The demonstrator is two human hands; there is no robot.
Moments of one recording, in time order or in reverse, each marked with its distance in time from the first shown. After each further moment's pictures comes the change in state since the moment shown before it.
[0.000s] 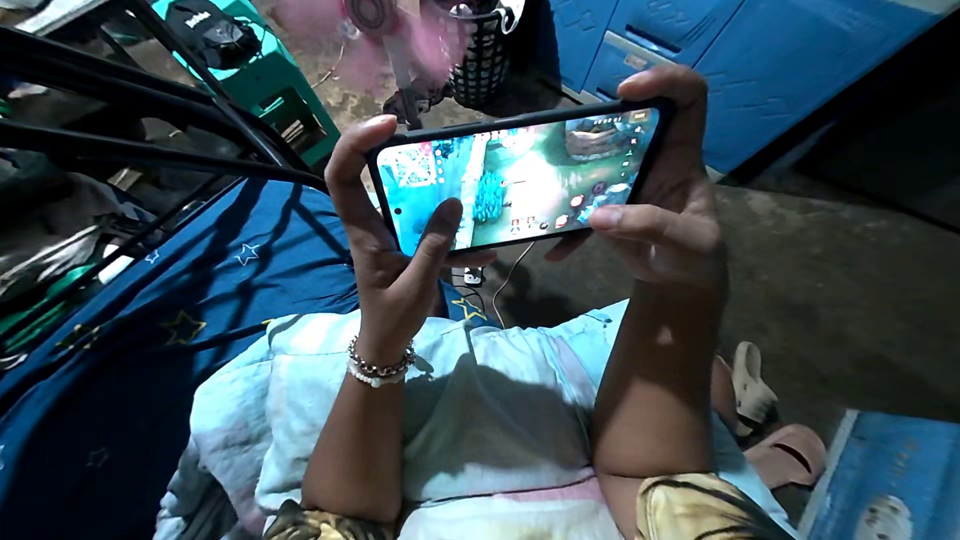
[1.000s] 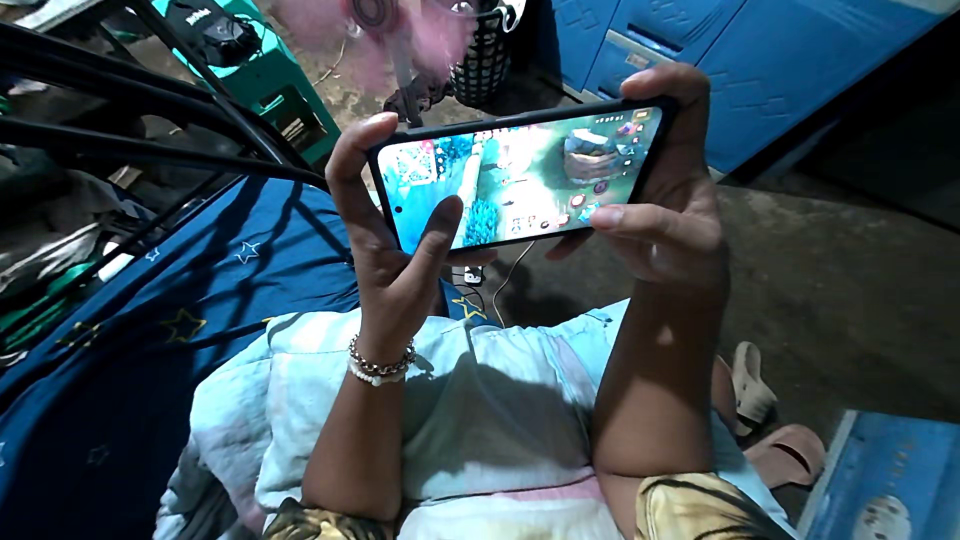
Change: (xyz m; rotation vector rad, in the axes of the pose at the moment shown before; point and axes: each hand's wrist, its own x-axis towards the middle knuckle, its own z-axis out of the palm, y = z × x) left_hand 0.000 0.001 0.001 0.022 0.018 -0.011; right_hand 0.000 0.000 0.001 0.002 0.011 0.000
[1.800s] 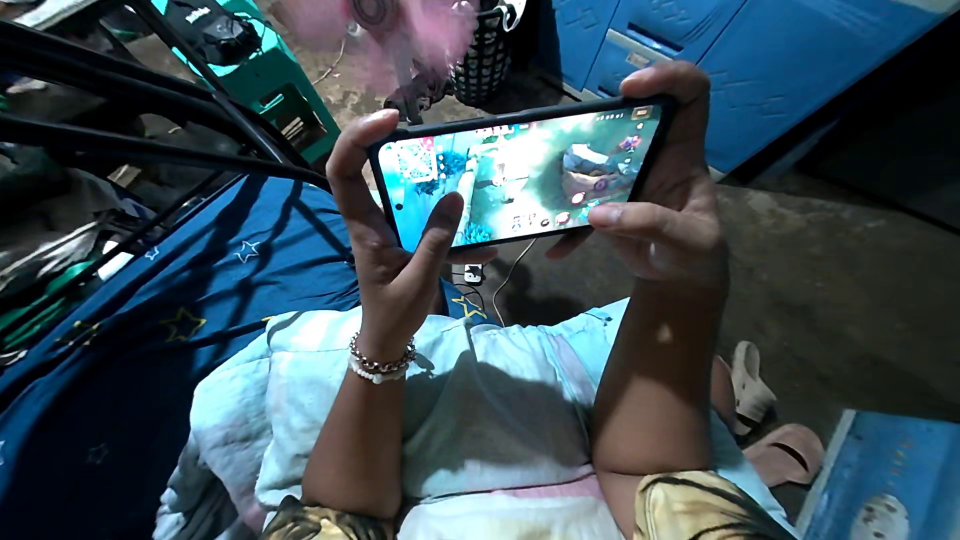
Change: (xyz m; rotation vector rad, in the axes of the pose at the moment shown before) left_hand 0.000 0.001 0.000 0.001 -0.010 -0.001; right_hand 0.000 0.001 -0.001 -0.024 -0.008 -0.005
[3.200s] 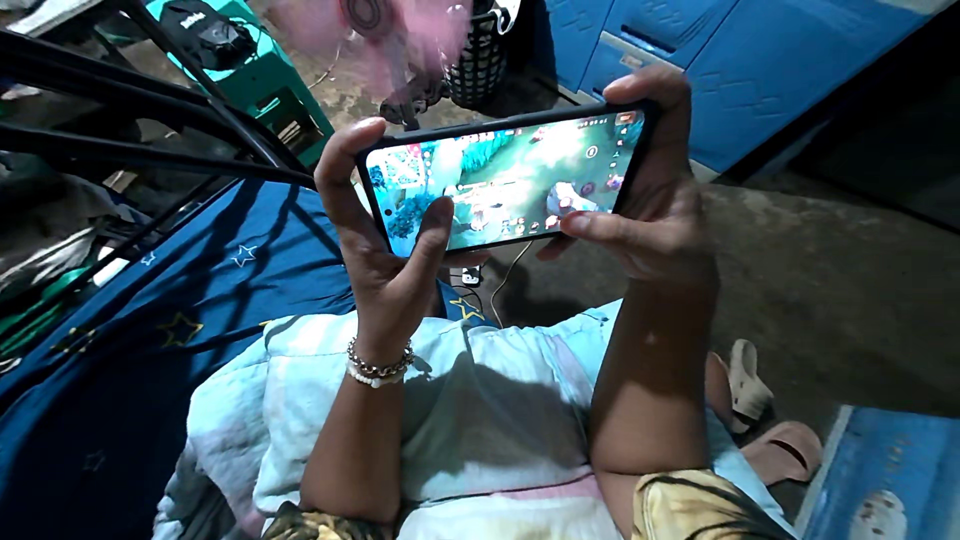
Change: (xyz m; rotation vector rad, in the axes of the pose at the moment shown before) left_hand 0.000 -0.002 0.000 0.035 0.028 0.037; right_hand 0.002 0.003 0.004 -0.033 -0.019 -0.039
